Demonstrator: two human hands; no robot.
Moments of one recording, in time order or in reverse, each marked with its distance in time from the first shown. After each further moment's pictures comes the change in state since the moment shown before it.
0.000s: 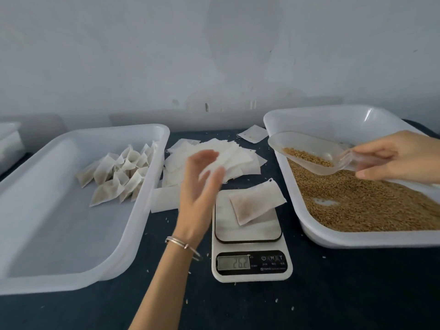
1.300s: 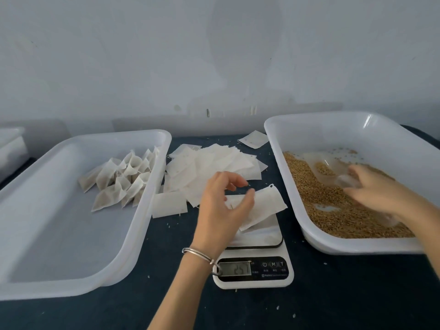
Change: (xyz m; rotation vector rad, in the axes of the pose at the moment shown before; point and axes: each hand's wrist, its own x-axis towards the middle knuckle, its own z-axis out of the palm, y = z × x) left_hand -0.012 0.010 0.024 0.348 -0.088 -0.038; right_hand 0.022 0.031 0.061 -0.151 0.021 0.152
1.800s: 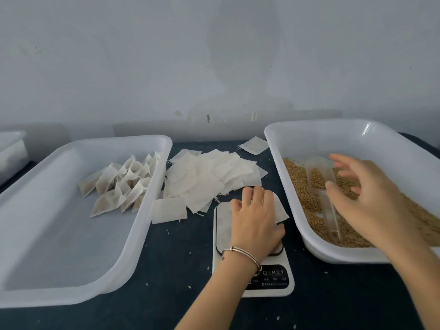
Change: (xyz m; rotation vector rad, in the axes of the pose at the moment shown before) left_hand 0.004 -0.011 0.064 0.845 -0.213 0.169; right_hand -0.059 -0.045 0.008 0.261 0.481 -0.337
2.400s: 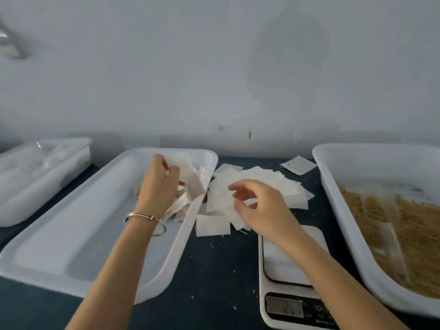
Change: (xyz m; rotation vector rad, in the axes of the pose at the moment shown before) left_hand 0.003 -0.212 -0.131 -0.496 0.404 -0.552; right_hand 0.021 -0.135 0.140 0.441 -0.397 -0.214
